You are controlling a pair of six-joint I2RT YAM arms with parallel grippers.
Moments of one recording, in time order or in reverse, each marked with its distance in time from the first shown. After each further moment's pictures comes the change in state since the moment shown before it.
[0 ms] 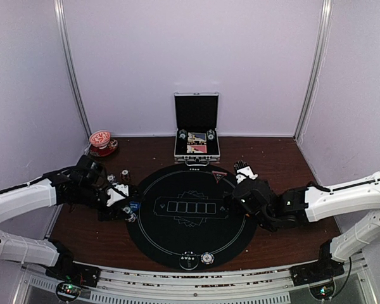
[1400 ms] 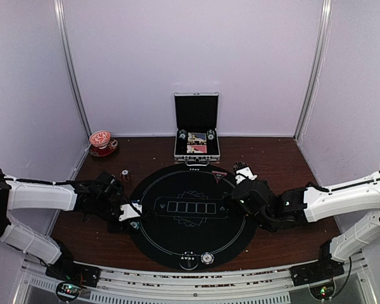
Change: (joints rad) left arm -0.122 0.217 -0.091 0.178 -0.106 0.028; right arm 0.000 0.010 0.000 0.000 0.005 -0.003
